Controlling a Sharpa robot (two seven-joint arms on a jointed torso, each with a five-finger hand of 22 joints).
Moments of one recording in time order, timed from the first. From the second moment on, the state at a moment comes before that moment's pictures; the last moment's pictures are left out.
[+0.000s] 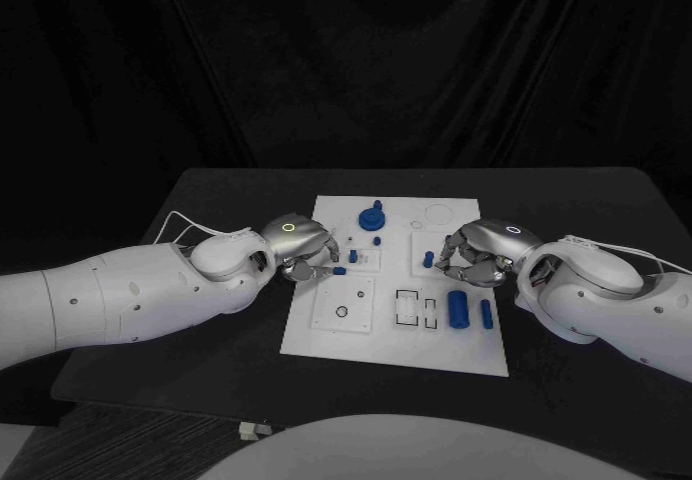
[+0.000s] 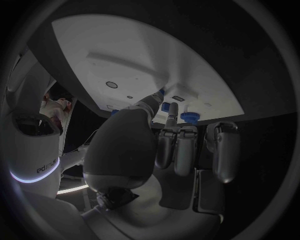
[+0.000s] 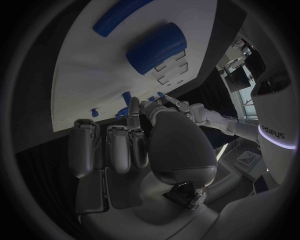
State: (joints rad) left arm 1.14 -0.83 -0.21 1.45 -1.76 -0.42 0.01; left_hand 1.37 -0.13 0.30 0.13 0.20 0.94 0.11 0.14 0.47 1.47 0.03 1.56 1.31 1.47 -0.01 1.56 1.30 0.02 1.46 0.09 1.46 1.29; right arm 1.19 -0.89 -0.21 1.62 -1.52 -0.34 -0.15; right_hand 1.27 -0.08 0.34 0.18 0.41 1.00 0.05 0.33 0.64 1.47 -0.02 1.58 1.32 1.46 -0.10 1.51 1.31 0.04 1.46 0.01 1.44 1.30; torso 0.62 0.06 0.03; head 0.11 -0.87
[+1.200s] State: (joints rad) left arm 1.11 -0.80 -0.21 1.44 -1.77 -0.44 0.01; left_hand 1.39 -0.12 0.27 0.14 0.30 1.00 0.09 0.15 0.46 1.46 0.02 1.56 1.31 1.47 -0.01 1.56 1.30 0.02 1.46 0.09 1.46 1.29; right arm 1.19 -0.88 -0.21 1.61 -1.52 -0.34 -0.15; right_hand 1.27 -0.08 0.34 0.18 0.41 1.00 0.05 0.33 0.64 1.47 -0.02 1.58 1.32 1.46 -0.10 1.51 1.31 0.04 1.46 0.01 1.44 1.30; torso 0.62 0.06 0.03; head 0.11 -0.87
